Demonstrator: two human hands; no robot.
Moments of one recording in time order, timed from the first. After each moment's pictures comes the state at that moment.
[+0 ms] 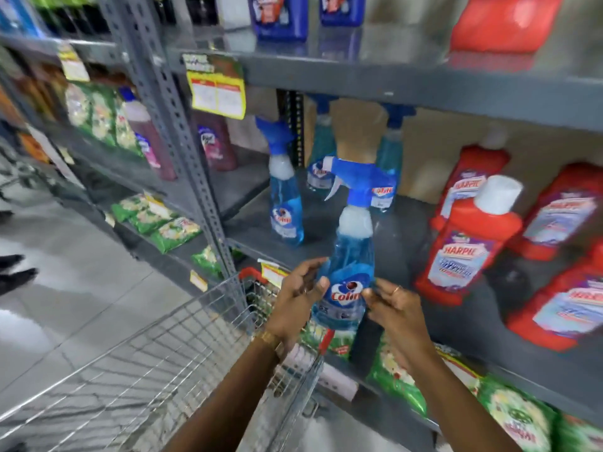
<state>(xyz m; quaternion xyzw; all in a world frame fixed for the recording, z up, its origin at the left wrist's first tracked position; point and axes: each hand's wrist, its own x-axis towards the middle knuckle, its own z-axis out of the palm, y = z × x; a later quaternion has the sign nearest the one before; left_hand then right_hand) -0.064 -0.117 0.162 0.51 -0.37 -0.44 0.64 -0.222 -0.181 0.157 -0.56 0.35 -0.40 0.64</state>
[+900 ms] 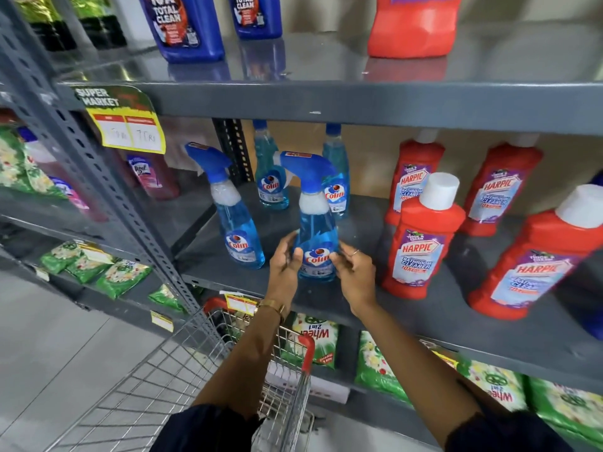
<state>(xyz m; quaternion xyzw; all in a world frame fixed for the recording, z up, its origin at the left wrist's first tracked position) -0.047 -0.237 0.140 0.50 -0.42 -0.38 0.65 -0.177 -0.264 0.148 -0.58 0.46 -0.49 0.47</state>
